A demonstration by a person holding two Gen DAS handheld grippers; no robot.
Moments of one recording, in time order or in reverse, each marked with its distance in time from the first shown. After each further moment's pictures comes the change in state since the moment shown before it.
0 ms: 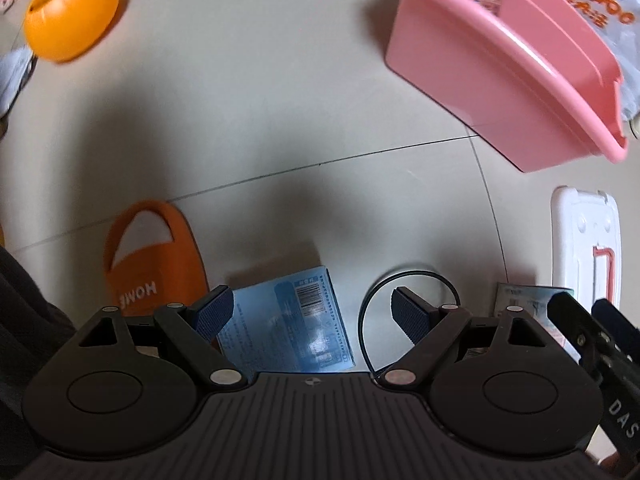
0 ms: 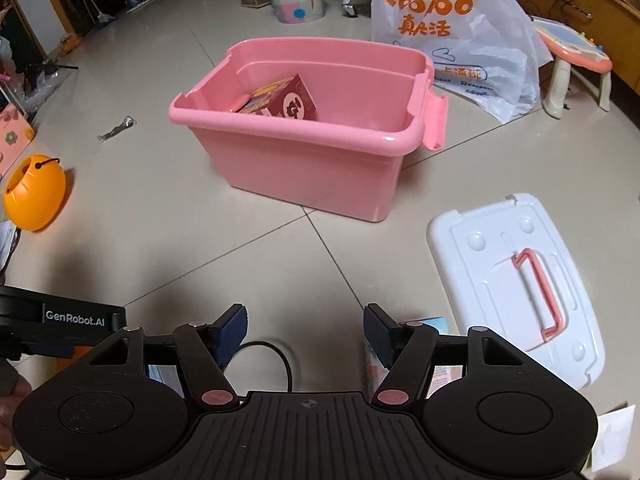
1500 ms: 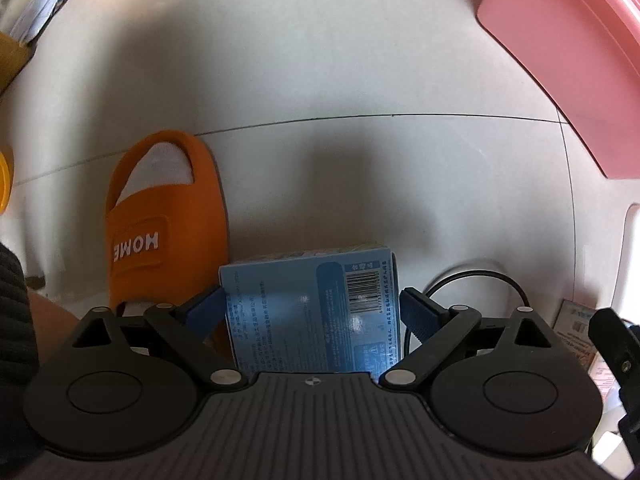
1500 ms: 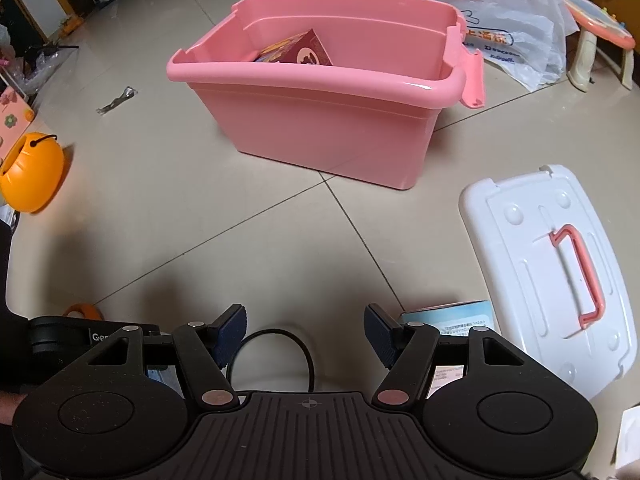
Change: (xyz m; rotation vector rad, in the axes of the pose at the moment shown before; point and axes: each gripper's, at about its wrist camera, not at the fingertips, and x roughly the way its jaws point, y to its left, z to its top) left arm 0.051 0.016 -0.003 -0.186 0.123 0.107; right arm 0.043 0.010 -0.005 -0.001 0.086 0.032
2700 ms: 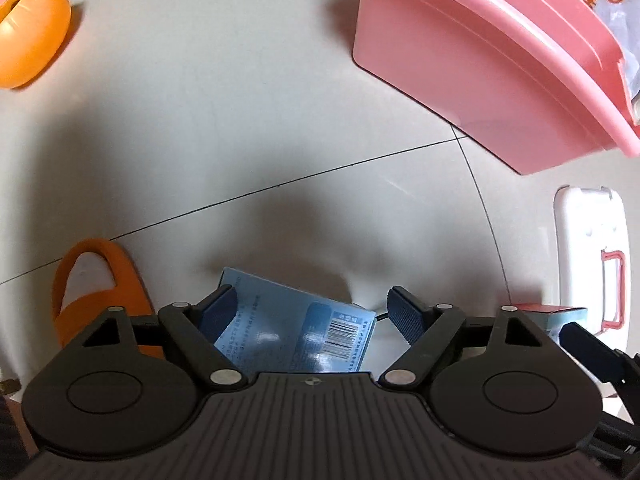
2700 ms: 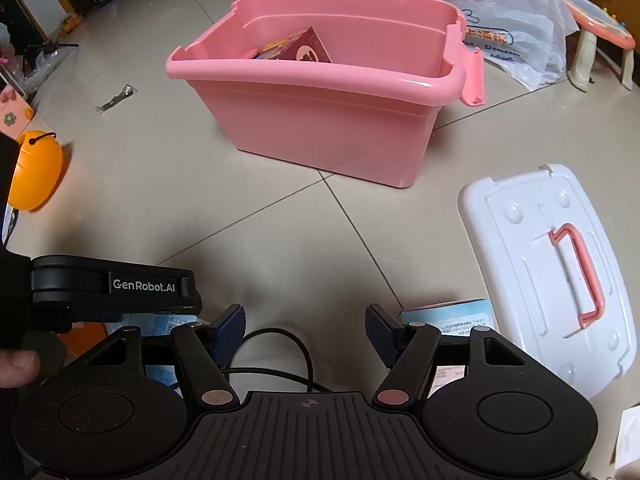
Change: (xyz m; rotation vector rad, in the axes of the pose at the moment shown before) left arm -0.024 -0.049 0.019 0.272 -0.171 -0.114; right arm 0.002 -0.001 -0.003 -0.005 0.005 -0.006
